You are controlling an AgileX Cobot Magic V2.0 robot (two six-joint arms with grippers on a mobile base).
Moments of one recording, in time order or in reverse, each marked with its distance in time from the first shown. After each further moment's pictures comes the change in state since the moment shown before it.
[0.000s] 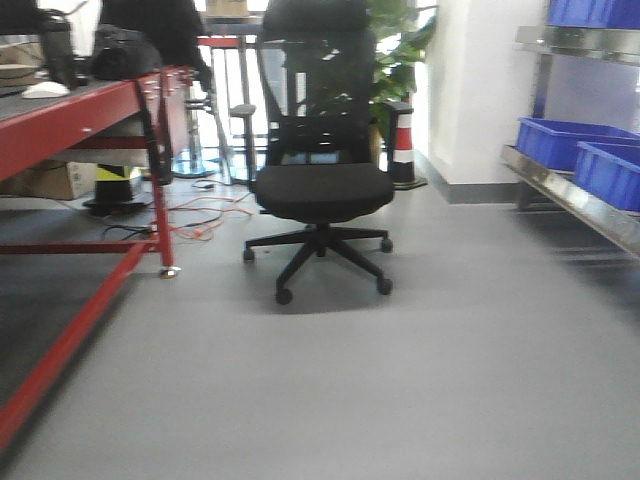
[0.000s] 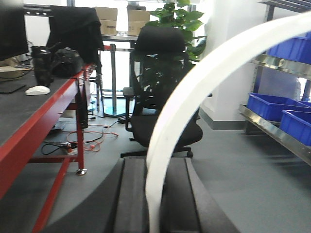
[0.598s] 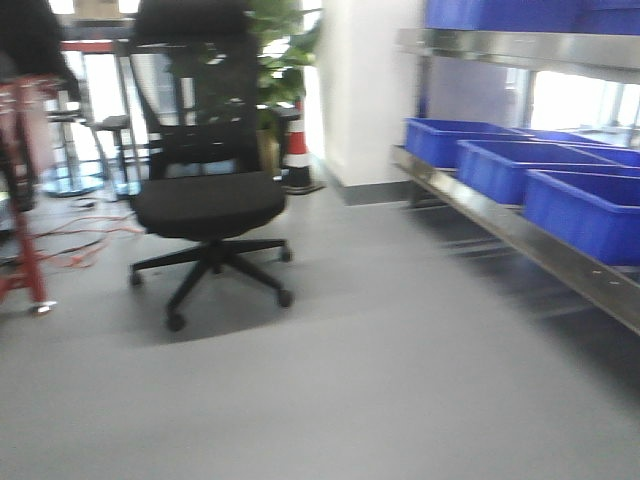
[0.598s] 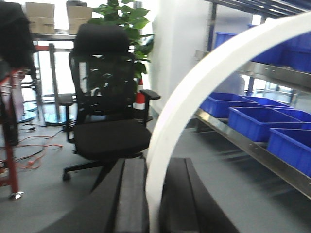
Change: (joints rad) left arm 0.000 0.000 0.000 0.000 0.000 0.000; right arm 0.000 0.000 0.000 0.000 0.000 0.000
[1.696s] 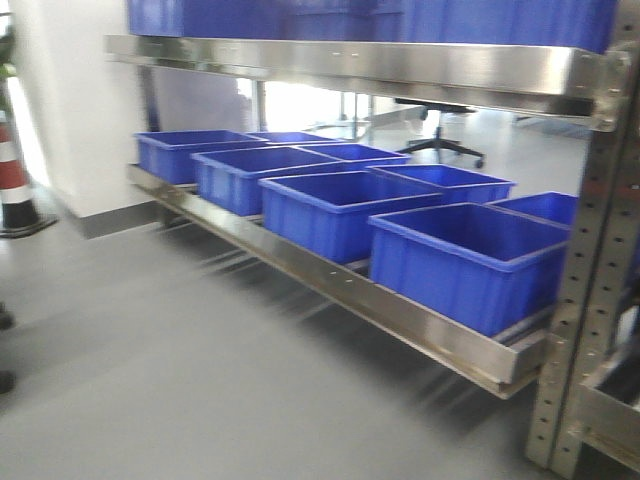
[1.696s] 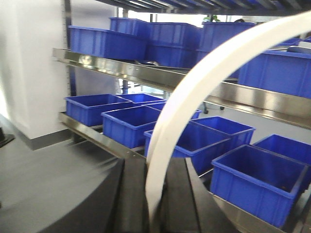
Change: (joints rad) left arm 0.000 0.000 0.000 0.000 0.000 0.000; right arm 0.000 0.000 0.000 0.000 0.000 0.000
